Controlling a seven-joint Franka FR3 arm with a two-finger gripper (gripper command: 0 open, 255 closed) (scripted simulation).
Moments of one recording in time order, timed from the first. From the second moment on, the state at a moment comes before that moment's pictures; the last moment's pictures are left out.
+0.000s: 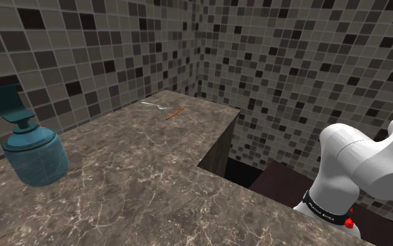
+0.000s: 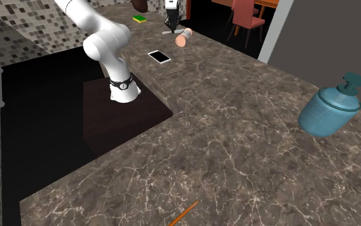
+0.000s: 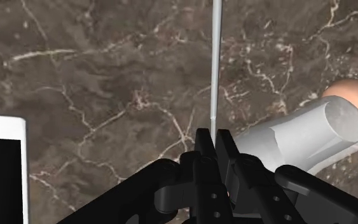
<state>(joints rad) 0.70 -0.88 1.14 -2.42 0.99 1.87 0.99</state>
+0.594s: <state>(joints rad) 0.71 -0.89 1.05 -2.35 0.92 1.77 1.03</state>
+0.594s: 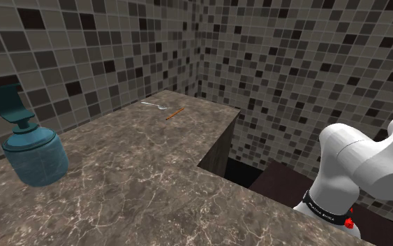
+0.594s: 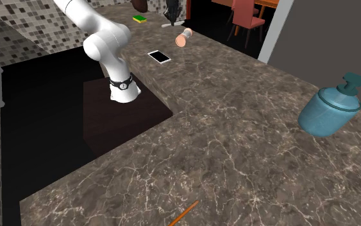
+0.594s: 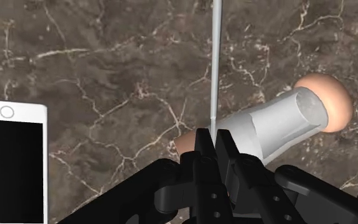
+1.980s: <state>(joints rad) 0.70 -0.86 0.89 -2.13 0.79 1.56 1.09</state>
